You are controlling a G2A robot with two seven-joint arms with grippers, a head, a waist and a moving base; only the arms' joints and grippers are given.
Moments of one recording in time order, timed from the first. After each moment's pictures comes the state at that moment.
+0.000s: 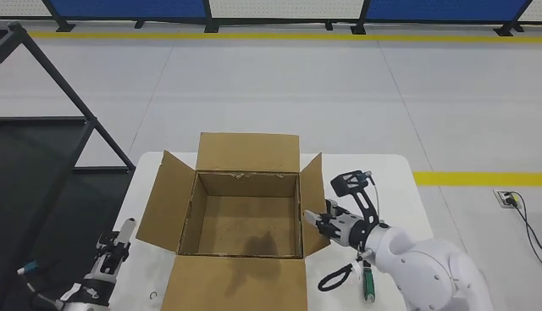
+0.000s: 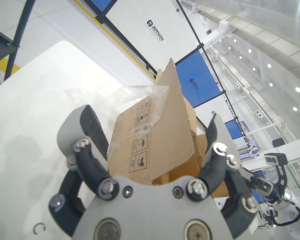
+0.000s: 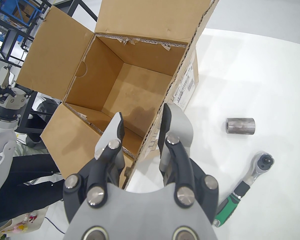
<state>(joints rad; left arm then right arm) 1.66 -1.25 -1.83 -2.00 0.30 -0.13 -0.13 -1.02 -1.26 1.30 -2.01 -0.76 0.11 1.04</state>
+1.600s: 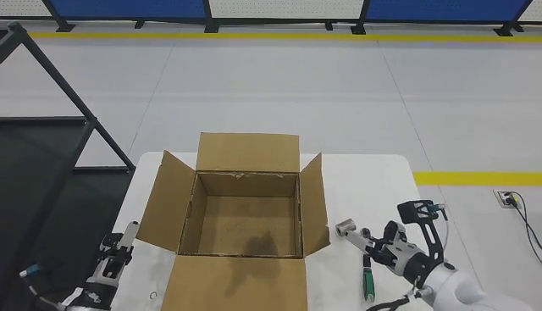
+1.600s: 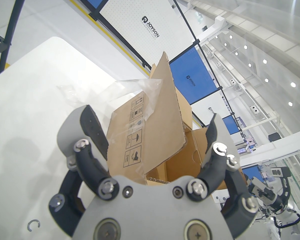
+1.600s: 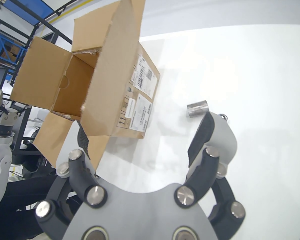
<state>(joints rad) 1.68 -1.25 -1.83 -2.02 0.30 -0.15 -0.13 -1.40 -1.21 1.62 -2.25 -0.74 0.13 0.97</state>
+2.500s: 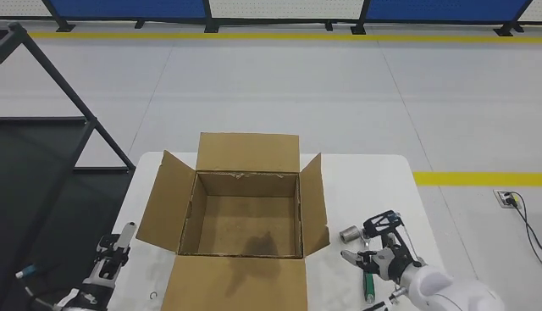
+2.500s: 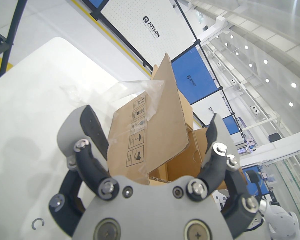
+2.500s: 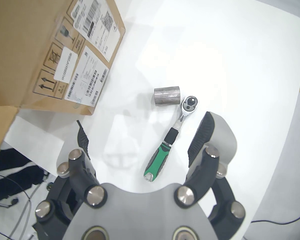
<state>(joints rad) 1.69 -1.25 -1.85 -2.01 0.29 -0.16 -0.14 -1.30 -1.19 1.47 -1.99 -1.07 -0.15 0.97</state>
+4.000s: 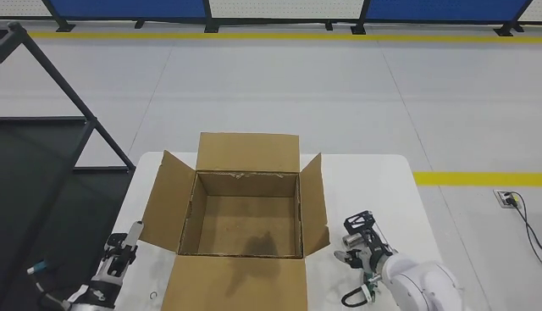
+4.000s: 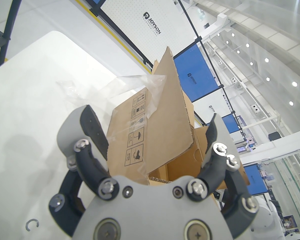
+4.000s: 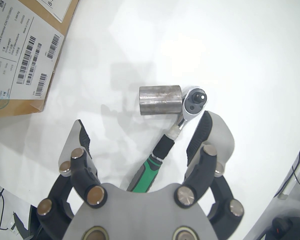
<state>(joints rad) 1.67 -1.26 -1.82 -2.00 0.31 -0.15 -0.14 -1.15 -1.19 1.31 -1.71 -1.18 -0.09 0.93</state>
